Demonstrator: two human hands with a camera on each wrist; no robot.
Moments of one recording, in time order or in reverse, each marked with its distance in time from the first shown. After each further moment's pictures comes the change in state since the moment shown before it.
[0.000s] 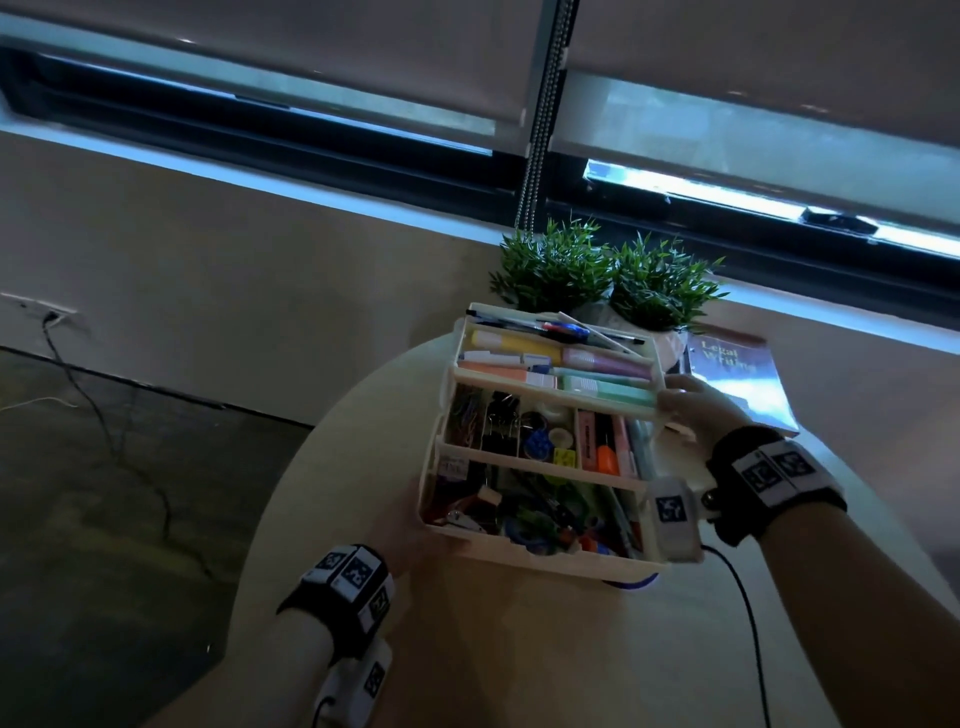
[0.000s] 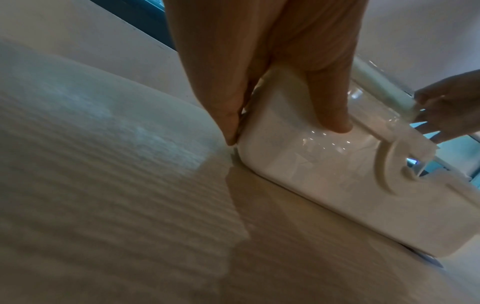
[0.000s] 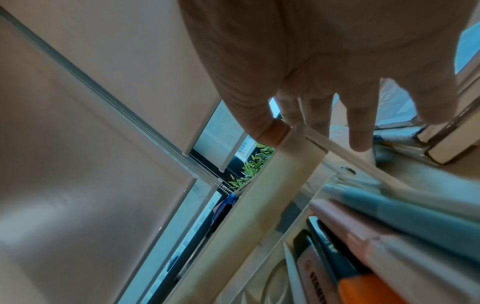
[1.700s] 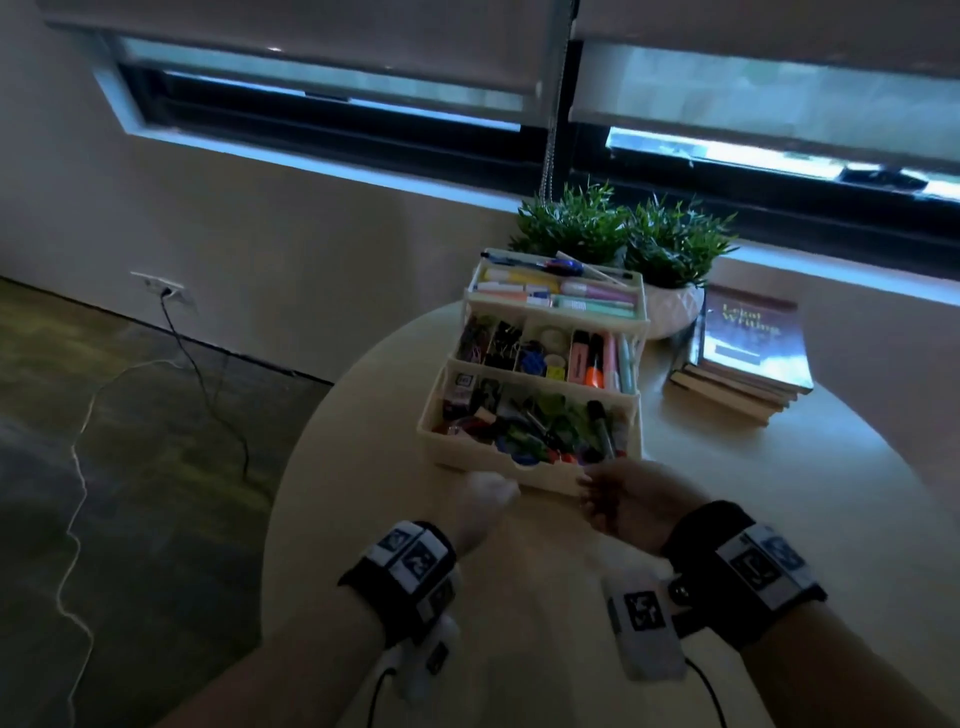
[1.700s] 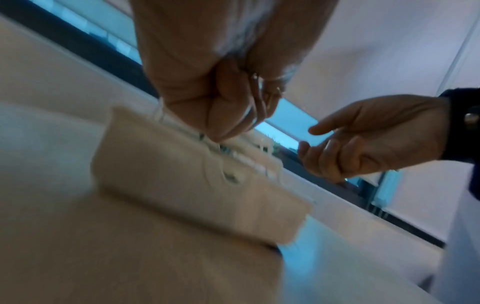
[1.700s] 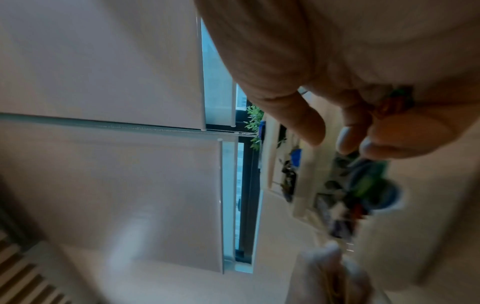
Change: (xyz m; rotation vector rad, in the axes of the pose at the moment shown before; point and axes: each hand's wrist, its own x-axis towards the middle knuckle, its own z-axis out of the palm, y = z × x) left_hand -0.109 0.064 0.111 0.312 0.090 -0.069; right_hand -0.131 0.085 0.020 0.422 -0.529 0.458
